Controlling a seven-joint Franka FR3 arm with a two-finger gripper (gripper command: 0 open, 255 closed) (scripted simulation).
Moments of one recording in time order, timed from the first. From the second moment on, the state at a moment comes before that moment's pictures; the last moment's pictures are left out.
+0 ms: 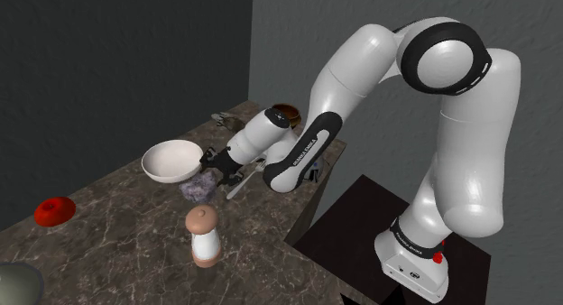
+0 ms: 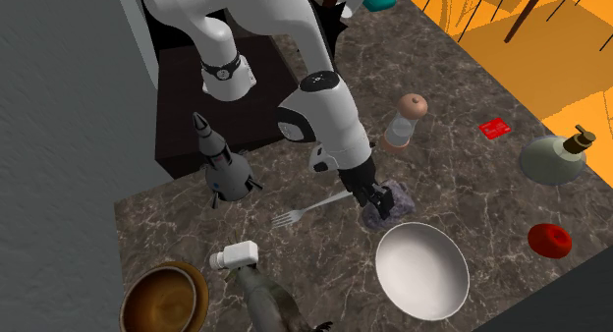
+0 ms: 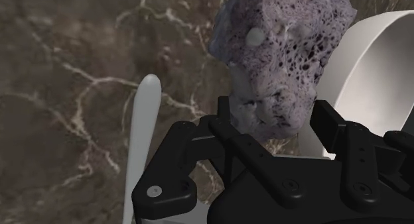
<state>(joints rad) 0.34 0.41 0.09 -2.32 -0.31 3.34 1.82</state>
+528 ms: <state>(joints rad) 0.31 0.39 0.12 -2.32 -0.32 3.31 1.82</state>
